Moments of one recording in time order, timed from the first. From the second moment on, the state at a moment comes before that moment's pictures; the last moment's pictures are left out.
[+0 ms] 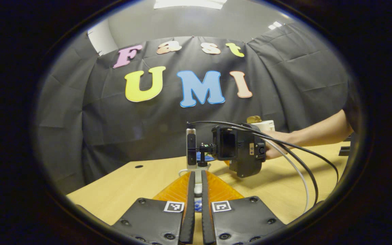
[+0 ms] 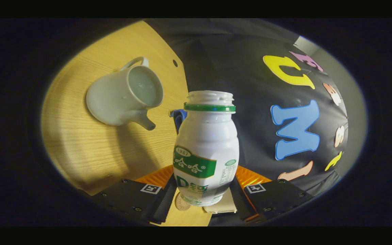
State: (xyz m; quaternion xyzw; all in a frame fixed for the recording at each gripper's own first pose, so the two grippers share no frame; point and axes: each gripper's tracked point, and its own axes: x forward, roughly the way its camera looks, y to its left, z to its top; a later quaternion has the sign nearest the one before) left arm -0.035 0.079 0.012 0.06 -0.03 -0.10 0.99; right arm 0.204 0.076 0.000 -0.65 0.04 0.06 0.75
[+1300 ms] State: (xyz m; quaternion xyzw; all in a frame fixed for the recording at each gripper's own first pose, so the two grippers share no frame) left arm -0.037 0.087 0.003 0.05 -0.01 -0.08 1.00; right arm 0.216 0.098 0.017 -0.79 -0.02 0.06 0.61
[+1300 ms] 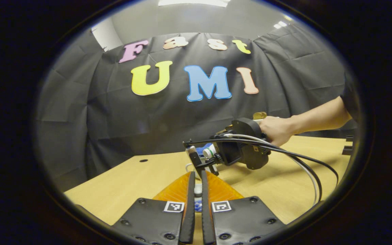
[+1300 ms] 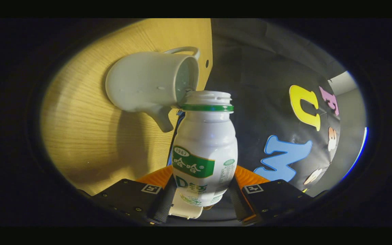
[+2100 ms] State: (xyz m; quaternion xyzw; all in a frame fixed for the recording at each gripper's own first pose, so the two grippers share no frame) left arm -0.039 0.092 0.006 0.07 -0.01 -0.06 1.00; right arm 0.218 0.103 0.036 -0.81 -0.04 0.05 0.58
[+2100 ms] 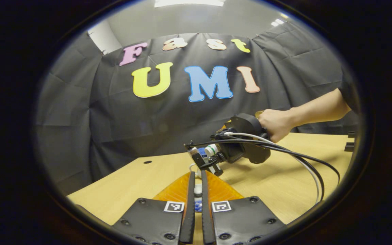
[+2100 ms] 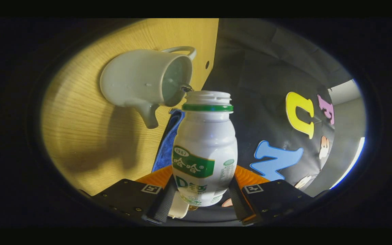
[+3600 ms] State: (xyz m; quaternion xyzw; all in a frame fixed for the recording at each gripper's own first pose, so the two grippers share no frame) left arm -0.040 0.101 -0.002 0.08 0.00 -0.06 0.99; right arm 0.218 0.119 0.082 -0.86 -0.11 0.02 0.49
